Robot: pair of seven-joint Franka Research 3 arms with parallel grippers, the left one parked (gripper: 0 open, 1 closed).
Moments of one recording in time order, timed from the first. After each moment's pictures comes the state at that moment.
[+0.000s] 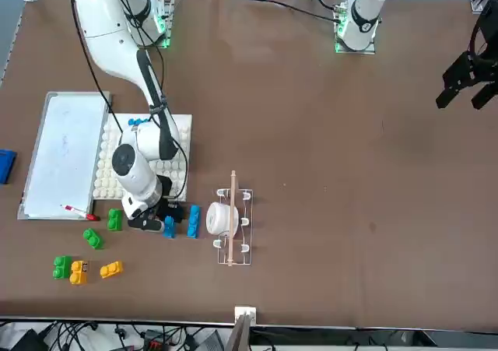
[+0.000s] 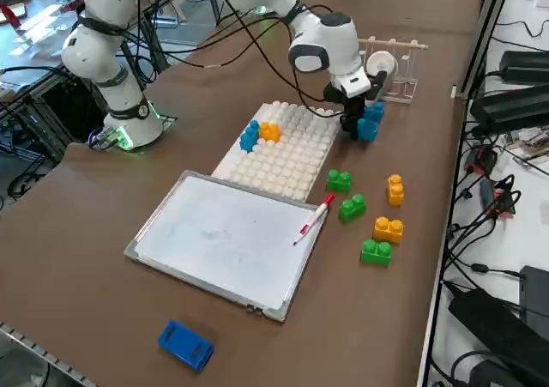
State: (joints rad) arm 0.42 0.76 -0.16 -1.65 0.23 2.62 0.23
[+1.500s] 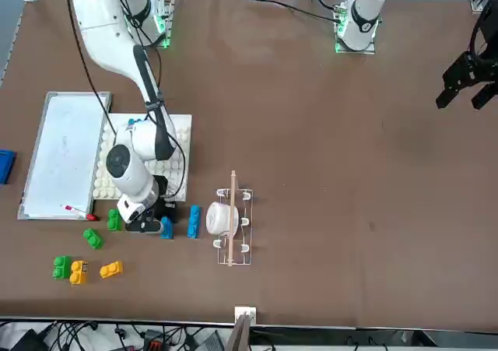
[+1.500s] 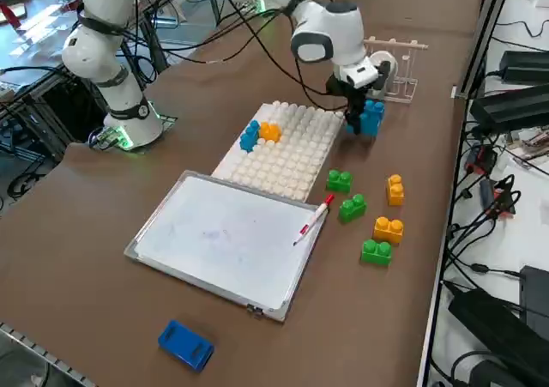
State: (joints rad) arm 0.43 0.69 -0.20 -1.62 0.23 2.46 0.03
